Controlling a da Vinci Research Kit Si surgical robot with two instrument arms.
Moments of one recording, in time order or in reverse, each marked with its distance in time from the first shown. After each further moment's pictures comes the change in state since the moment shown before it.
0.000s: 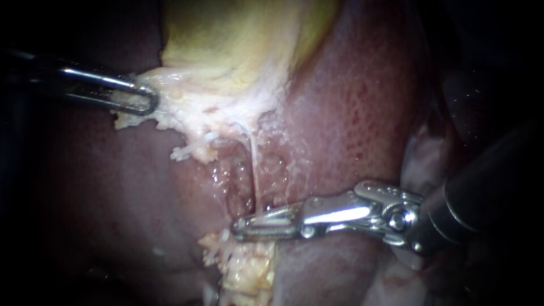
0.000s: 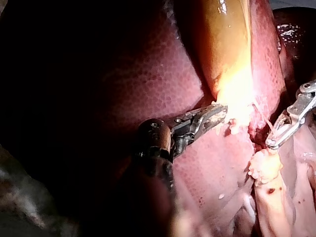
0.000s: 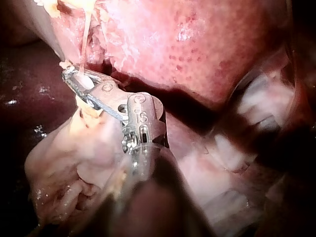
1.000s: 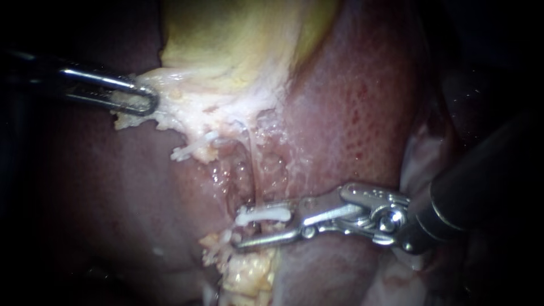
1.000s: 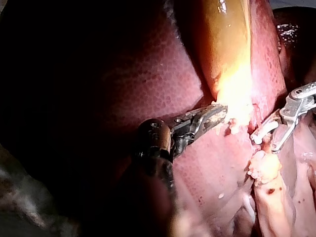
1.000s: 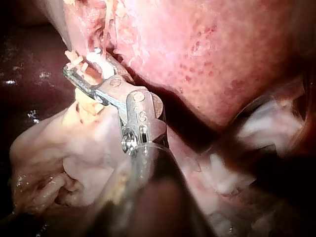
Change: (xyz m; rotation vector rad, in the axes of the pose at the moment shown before) right arm -0.001 0.003 0.002 -0.084 0.042 -0.203; left arm 0.000 0.000 0.000 0.001 0.000 0.000
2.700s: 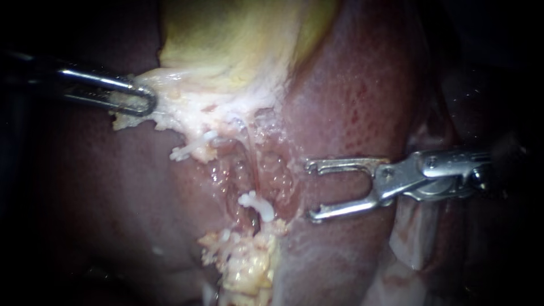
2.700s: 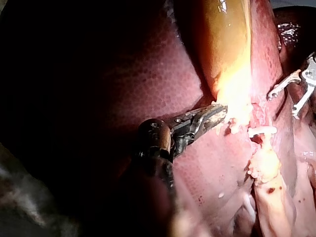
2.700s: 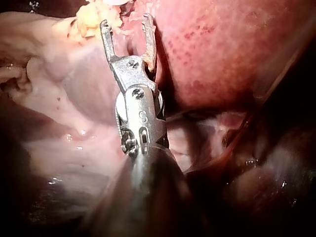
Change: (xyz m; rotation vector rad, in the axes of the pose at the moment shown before) right arm 0.003 0.000 -0.014 0.000 0.013 -0.404; left arm 0.000 0.000 0.000 -0.001 0.000 0.001
